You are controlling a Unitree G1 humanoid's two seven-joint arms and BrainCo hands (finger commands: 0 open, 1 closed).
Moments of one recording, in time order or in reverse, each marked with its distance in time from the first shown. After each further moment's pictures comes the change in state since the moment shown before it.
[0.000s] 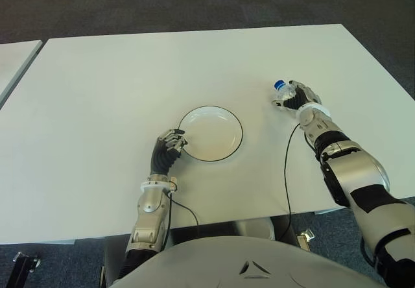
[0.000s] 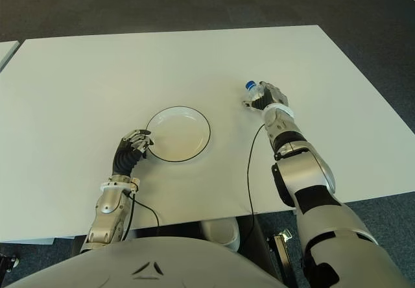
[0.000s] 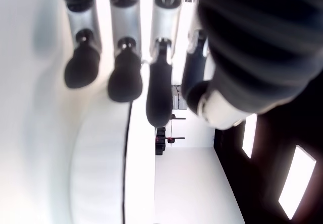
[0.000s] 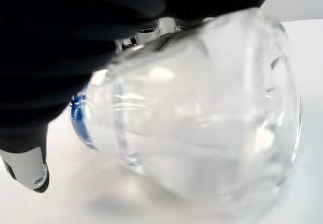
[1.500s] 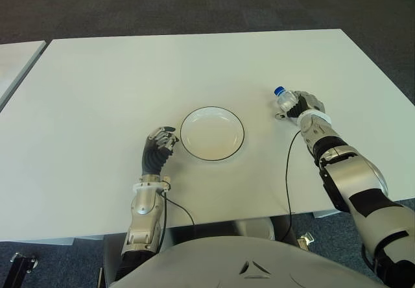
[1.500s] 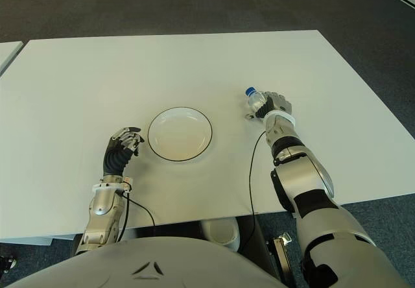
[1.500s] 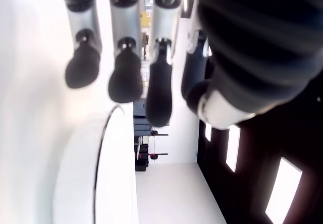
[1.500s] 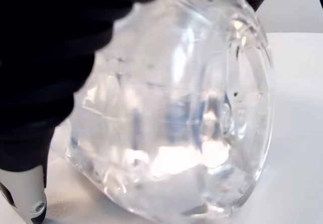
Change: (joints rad) left arm 0.007 0.002 0.051 -0.001 -0.008 -0.070 0.014; right arm 0.046 0.008 0.057 -0.005 -0.055 0.148 0.001
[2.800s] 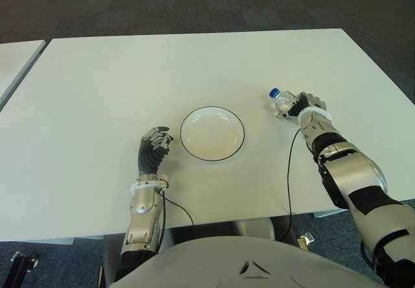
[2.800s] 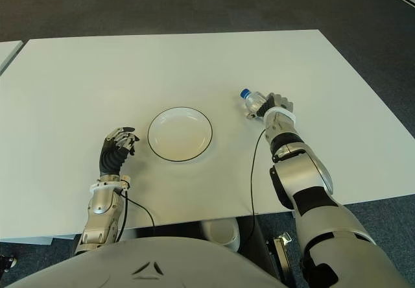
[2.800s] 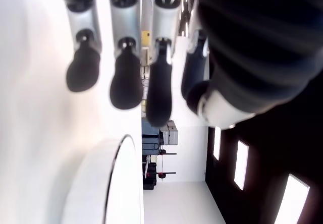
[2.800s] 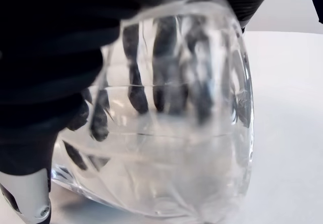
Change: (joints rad) left arm 0.001 -0.008 0.015 -0.025 0.006 0.059 0.072; right arm -0.027 0.007 -0.020 -0.001 0.011 0.065 0.033
